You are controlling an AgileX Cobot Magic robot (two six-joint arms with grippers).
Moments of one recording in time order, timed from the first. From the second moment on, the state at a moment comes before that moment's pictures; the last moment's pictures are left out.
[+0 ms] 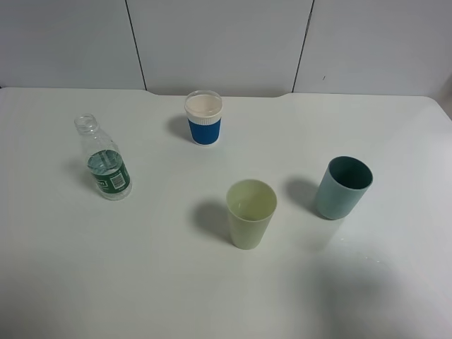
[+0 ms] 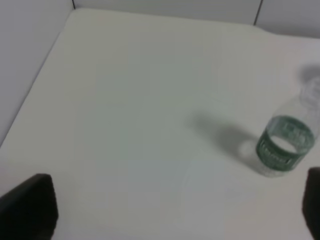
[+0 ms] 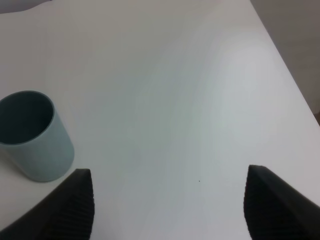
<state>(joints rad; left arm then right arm) -0.08 0.17 -0.68 0.18 1.04 -0.22 -0.02 0.00 -0.50 -0.11 1.07 0.08</state>
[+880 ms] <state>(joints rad) 0.03 0.02 -0.55 0.08 1.06 -0.10 -0.02 0.00 -0.50 -0.11 1.07 0.08</state>
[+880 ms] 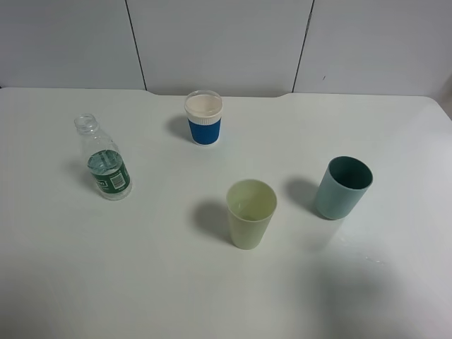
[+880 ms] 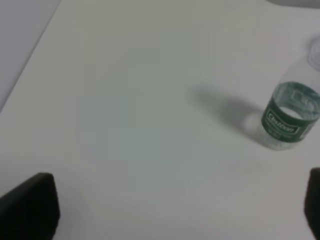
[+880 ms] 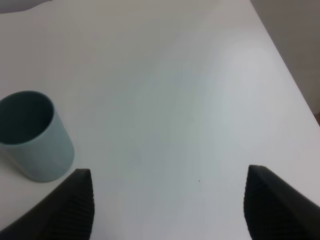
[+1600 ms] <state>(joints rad) 0.03 -0.01 -0.51 0.08 1.06 -0.10 -0.02 0.00 -0.50 -0.11 1.07 0.08</state>
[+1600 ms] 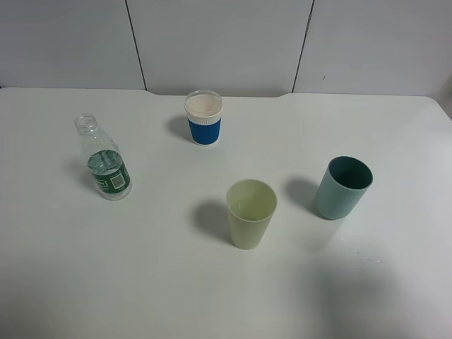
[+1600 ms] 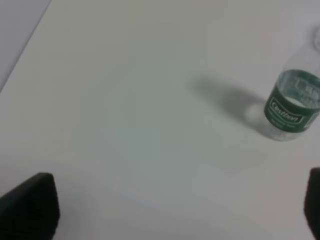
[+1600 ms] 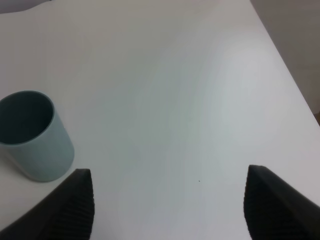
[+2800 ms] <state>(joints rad) 0.03 -0.01 -0.51 0.08 1.06 -0.10 -0.02 0.00 -0.50 -0.11 1.07 0.08</state>
